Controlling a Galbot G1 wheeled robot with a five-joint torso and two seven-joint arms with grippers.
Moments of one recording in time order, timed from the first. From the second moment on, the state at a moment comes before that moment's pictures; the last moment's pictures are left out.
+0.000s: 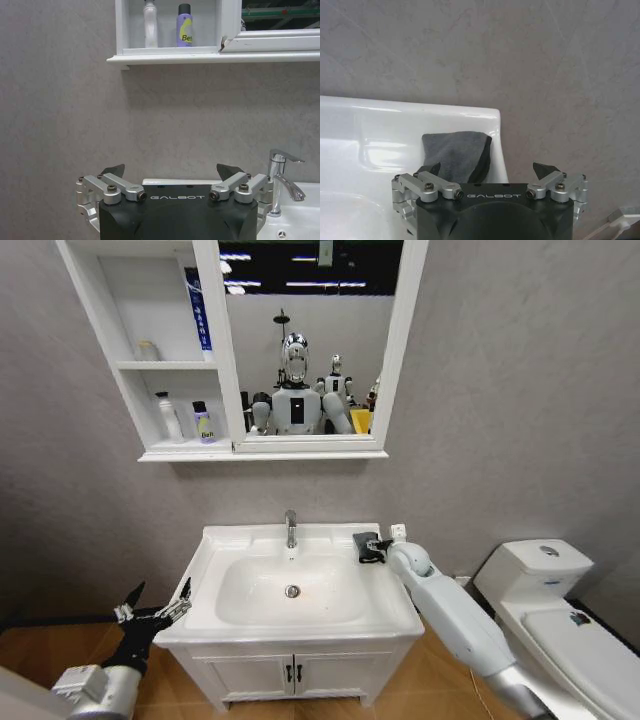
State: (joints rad) left arm 1.89 -1.39 -0.92 -2.41 -0.40 0.13 0.03; right arm -0.66 1.05 0.06 1.50 0.80 -0.74 0.54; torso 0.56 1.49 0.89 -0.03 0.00
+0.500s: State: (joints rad) left arm 1.89 -1.39 -0.92 -2.41 -0.40 0.13 0.03; right arm -0.62 1.09 0.03 1.42 0.83 -0.74 0.53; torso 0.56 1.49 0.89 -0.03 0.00
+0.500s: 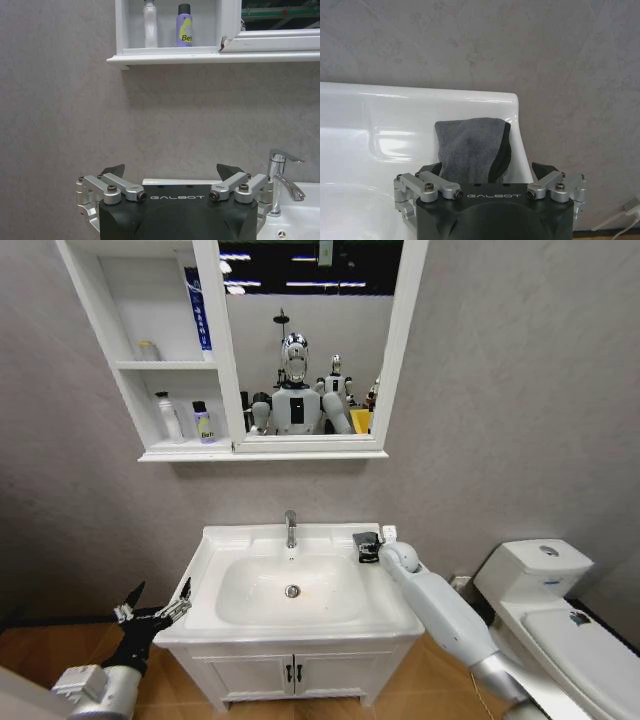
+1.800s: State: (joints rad) left arm 1.89 -1.39 -0.92 -2.41 -0.40 0.13 0.03; right arm -0.61 1.14 0.03 1.33 0.80 -0.73 0.55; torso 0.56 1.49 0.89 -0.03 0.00
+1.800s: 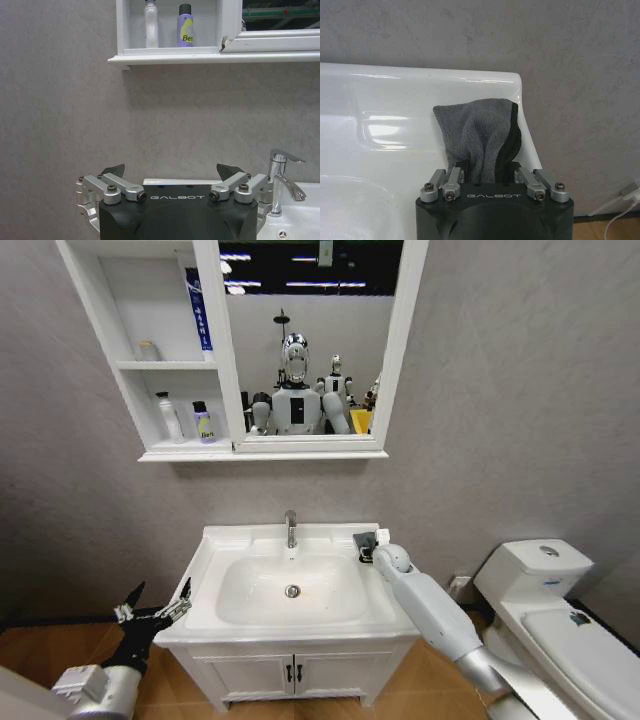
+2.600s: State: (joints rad) left arm 1.89 -1.39 -0.92 -2.41 -0.40 0.13 0.03; right arm -0.76 1.01 0.04 1.66 0.85 -0.73 0.62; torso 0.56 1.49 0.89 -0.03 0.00
